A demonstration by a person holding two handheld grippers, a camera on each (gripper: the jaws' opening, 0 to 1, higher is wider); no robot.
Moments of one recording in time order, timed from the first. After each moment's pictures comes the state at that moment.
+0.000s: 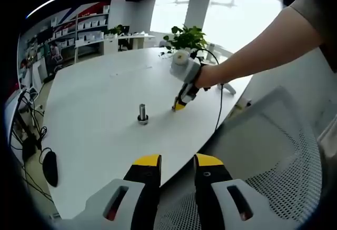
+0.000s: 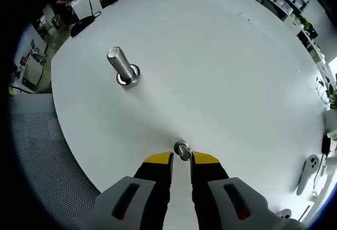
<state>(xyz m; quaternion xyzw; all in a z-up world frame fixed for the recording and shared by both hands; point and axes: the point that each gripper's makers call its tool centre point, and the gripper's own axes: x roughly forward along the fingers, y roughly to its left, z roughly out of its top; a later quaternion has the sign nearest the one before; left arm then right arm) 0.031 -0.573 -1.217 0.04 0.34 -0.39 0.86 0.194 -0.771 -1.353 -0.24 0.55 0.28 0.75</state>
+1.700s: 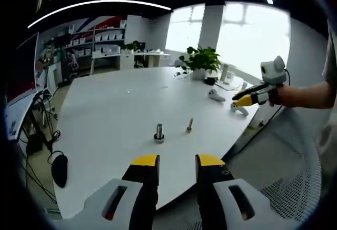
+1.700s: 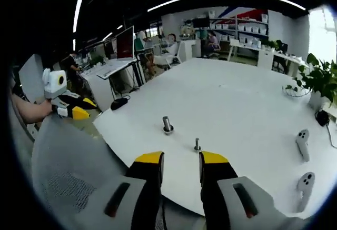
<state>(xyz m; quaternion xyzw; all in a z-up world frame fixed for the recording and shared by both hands) 0.055 -0.555 -1.187 0.01 0.26 -0.32 0.91 0.095 -0.803 -1.186 -0.02 0.29 0.30 0.91</state>
